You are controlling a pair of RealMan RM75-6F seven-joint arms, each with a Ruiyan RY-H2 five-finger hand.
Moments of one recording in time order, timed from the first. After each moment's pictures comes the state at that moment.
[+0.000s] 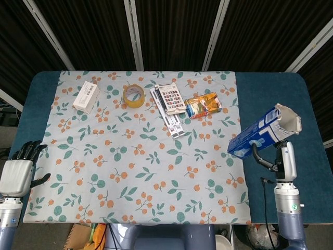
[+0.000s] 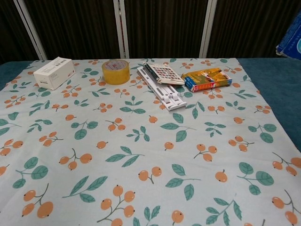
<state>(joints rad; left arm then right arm) -0.16 -1.26 -0.06 -1.57 1.47 1.52 0.21 0.24 -1.28 0.29 -1.85 -1.41 1.49 0.68</state>
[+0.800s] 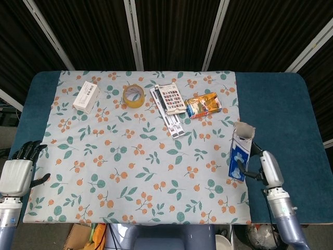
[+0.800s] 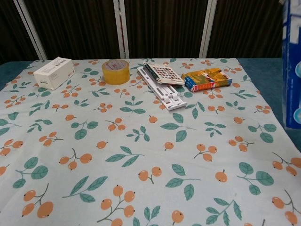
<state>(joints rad) -0.16 -1.26 -0.06 -1.58 1.47 1.51 0.21 0.27 -1.22 0.16 -1.82 -1.37 1.27 0.35</state>
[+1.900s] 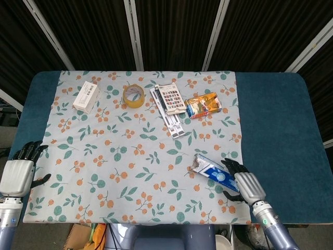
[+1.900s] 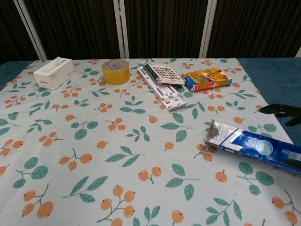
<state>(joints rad) -0.15 -1.26 -0.06 -1.57 1.48 1.50 0.22 0.32 -1.23 0.01 -1.84 -1.34 1.09 -0.07</state>
